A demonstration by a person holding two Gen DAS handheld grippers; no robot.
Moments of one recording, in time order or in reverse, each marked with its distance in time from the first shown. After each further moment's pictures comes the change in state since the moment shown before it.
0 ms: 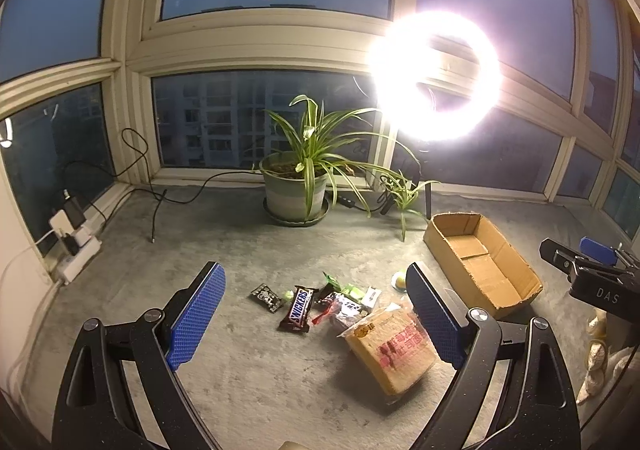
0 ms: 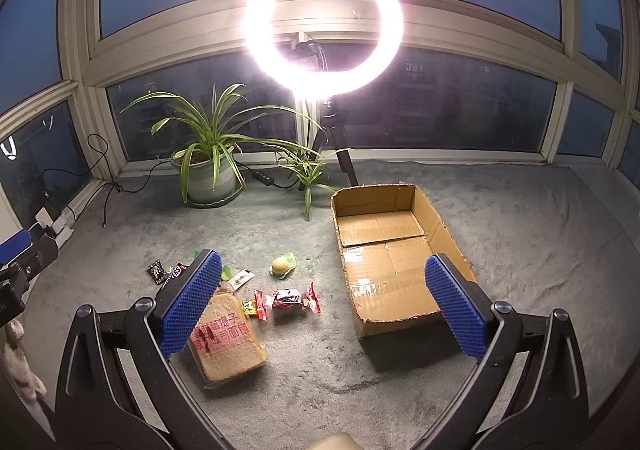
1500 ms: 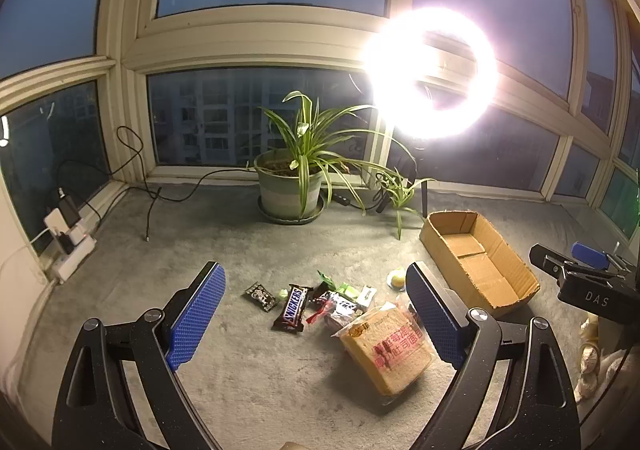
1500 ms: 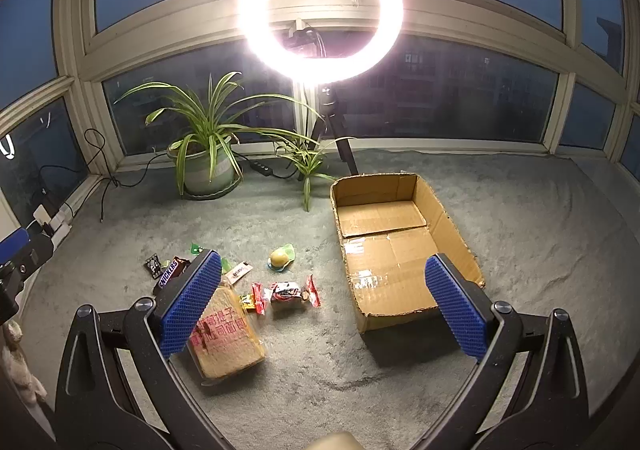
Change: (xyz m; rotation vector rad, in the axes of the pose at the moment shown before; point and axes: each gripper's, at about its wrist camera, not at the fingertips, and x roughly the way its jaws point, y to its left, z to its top) left arm 0.004 -0.006 -0.002 0.000 0.008 -0.011; right arm 0.011 0.001 -0.008 0.010 0.035 -0.004
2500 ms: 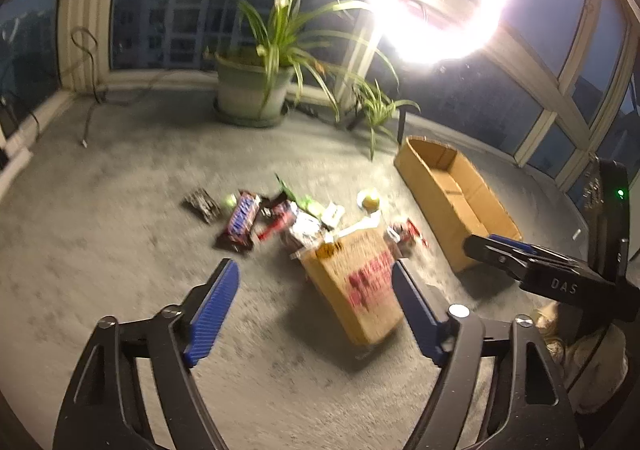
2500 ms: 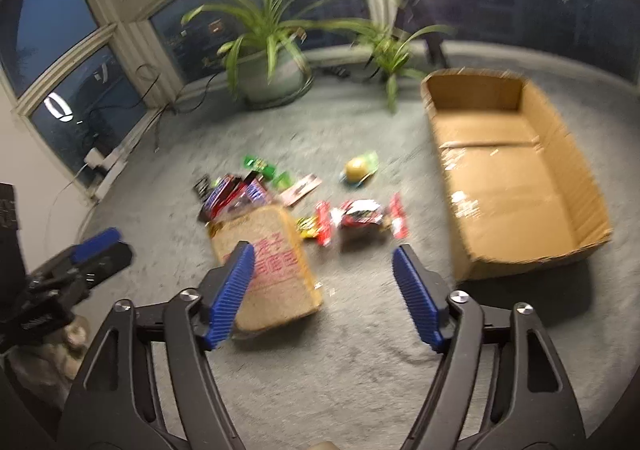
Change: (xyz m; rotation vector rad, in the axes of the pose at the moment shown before) left arm 0.068 0.008 -0.065 -0.105 0.264 -0.196; right arm 0.098 0.008 -0.046 0.010 0.335 0.397
